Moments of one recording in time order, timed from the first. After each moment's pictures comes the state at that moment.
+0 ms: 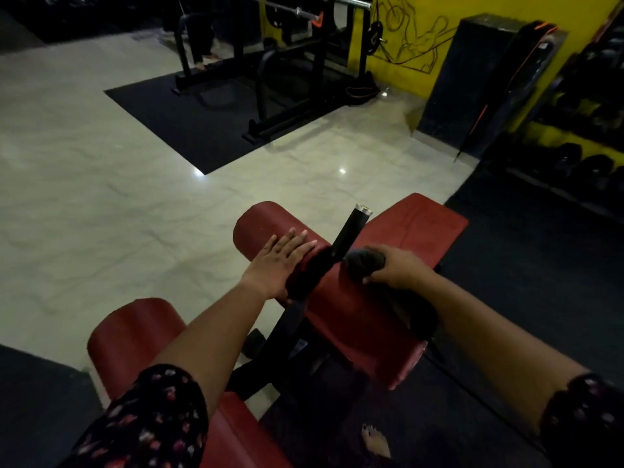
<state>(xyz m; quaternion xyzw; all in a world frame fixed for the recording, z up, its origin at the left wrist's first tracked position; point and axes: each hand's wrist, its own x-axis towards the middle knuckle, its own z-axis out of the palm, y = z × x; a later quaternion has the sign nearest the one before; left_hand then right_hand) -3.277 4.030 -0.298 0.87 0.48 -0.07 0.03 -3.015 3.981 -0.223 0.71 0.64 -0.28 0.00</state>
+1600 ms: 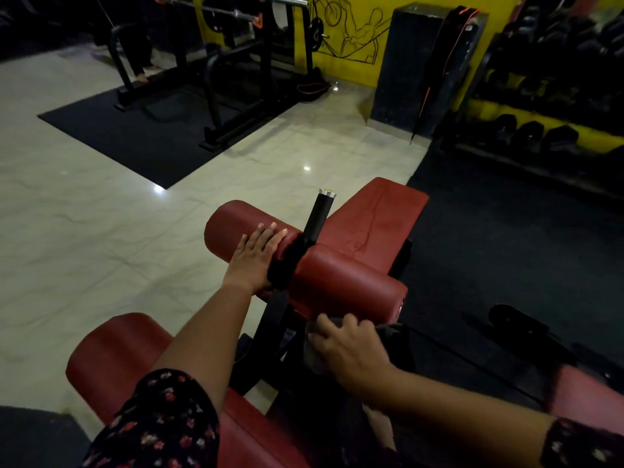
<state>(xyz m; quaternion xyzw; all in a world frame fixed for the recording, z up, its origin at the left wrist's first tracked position) -3.272 4.022 -0.302 0.86 0.50 -0.02 0.08 -3.105 3.815 -0.272 0.58 0.80 0.03 0.14</state>
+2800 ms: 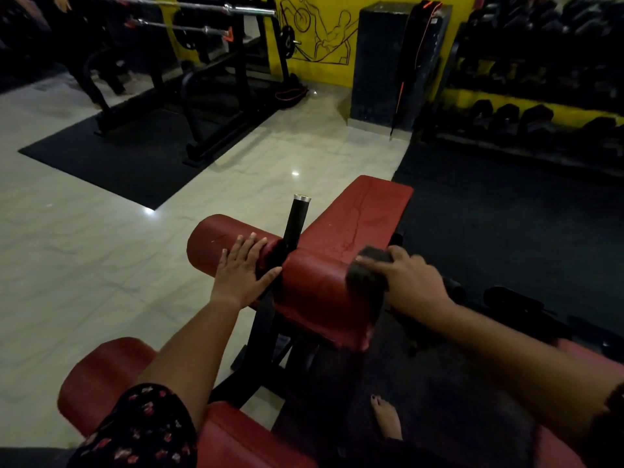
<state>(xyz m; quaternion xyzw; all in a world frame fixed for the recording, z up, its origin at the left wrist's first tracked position) -3.263 4.016 -0.303 0.85 0.51 0.05 0.09 -2.962 3.858 -0.246 0.73 0.69 0.00 -0.07</state>
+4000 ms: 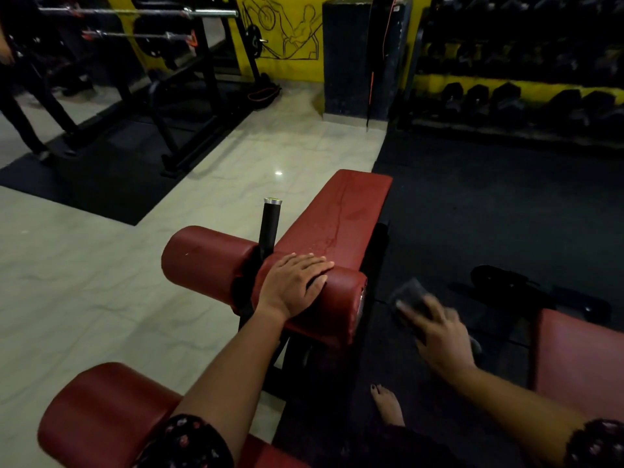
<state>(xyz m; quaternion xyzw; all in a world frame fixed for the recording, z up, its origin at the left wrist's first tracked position) -3.152 3.962 -0.303 0.95 0.27 0.17 0.05 -2.917 3.737 -0.361 0.78 0.60 0.05 -0.18</state>
